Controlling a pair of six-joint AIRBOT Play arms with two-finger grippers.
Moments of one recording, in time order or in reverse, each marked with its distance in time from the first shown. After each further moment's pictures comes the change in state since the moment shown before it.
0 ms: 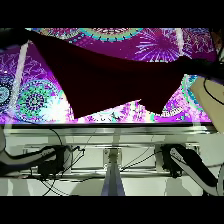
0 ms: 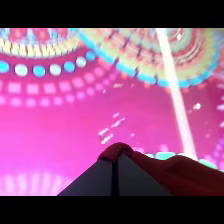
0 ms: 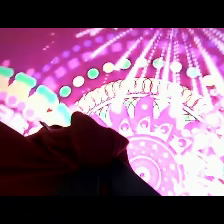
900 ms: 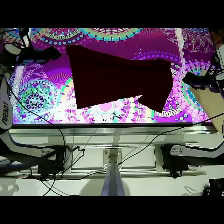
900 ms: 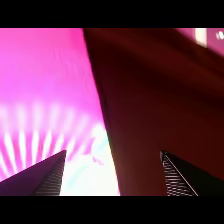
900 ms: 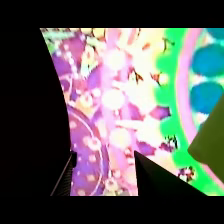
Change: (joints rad) left arm -0.005 -0.150 -0.022 0.154 -0.175 -0.109; right arm -0.328 -0.467 0.033 0.119 0.043 -0.096
